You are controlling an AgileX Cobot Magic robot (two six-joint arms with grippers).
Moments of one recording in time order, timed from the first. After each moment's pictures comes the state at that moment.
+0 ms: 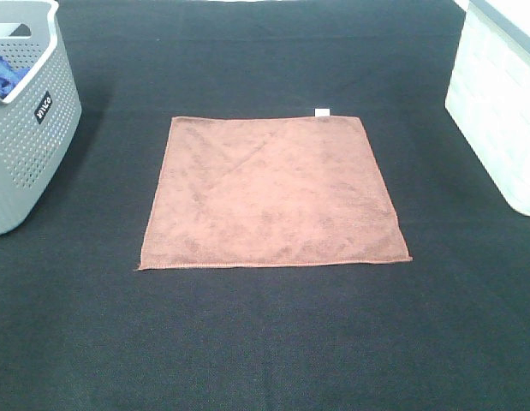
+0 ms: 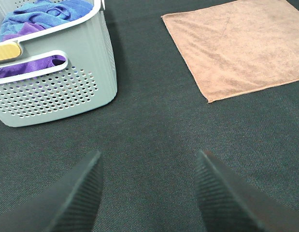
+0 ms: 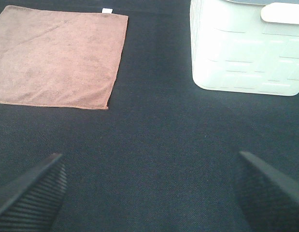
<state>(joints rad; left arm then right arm) -0.01 0.00 -0.50 -0.15 1.06 0.22 0.00 -0.01 -0.51 0.10 1.06 -0.10</state>
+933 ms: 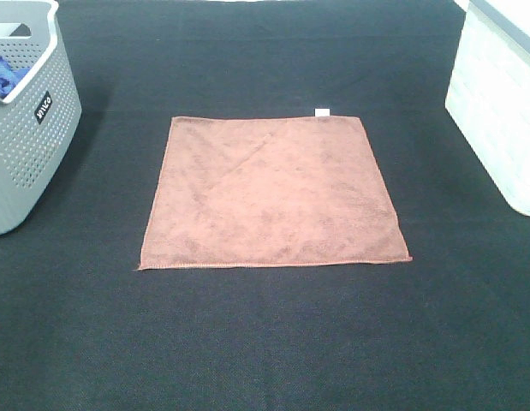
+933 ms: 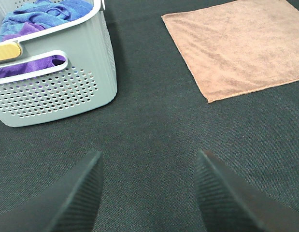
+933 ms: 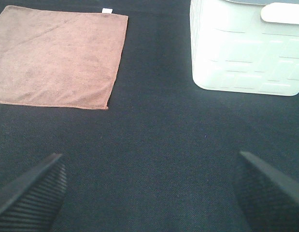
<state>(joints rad) -0.01 0.00 -0.50 -0.15 1.06 0.22 0.00 -0.01 -0.51 0.10 1.06 -0.10</state>
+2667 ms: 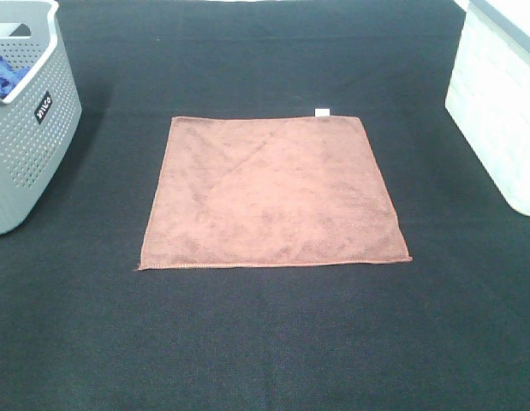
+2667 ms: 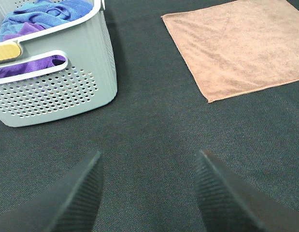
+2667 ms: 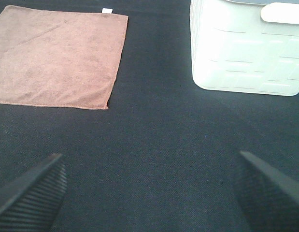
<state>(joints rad) -0.01 0.00 -0.50 -0.15 1.06 0.22 0.00 -0.01 -0.51 0.10 1.06 -0.10</state>
